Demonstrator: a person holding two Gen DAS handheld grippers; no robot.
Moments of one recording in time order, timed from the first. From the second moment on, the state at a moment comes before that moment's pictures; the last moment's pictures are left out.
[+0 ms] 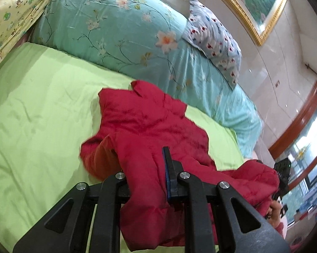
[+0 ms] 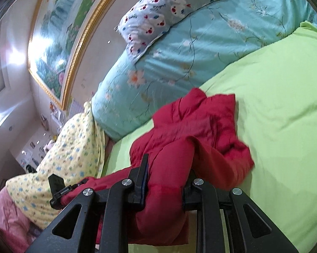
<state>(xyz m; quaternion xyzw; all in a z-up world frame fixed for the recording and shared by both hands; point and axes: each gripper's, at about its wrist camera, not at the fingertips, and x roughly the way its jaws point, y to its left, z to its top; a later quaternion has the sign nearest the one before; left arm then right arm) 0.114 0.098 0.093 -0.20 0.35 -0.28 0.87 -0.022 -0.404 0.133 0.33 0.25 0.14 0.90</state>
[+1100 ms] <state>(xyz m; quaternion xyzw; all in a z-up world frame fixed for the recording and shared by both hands) 0.333 0.029 0.020 -0.20 0.40 -0.16 0.88 0.174 -0.453 0.053 0.39 0.28 0.00 0.88</state>
